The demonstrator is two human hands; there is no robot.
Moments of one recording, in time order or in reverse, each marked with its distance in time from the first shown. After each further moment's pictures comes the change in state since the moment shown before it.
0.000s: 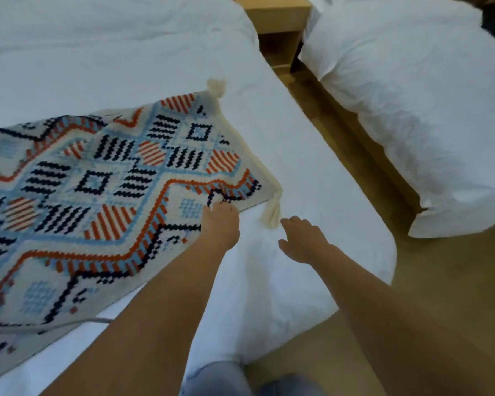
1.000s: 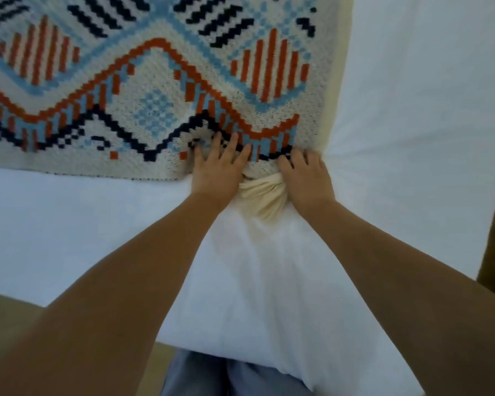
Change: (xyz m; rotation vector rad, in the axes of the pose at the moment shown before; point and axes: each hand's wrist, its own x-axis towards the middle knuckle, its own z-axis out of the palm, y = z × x) left_hand 0.213 0.061 0.131 -0.248 0.003 -0.576; right_hand 0.325 0.079 0.082 -0.269 0.208 -0.834
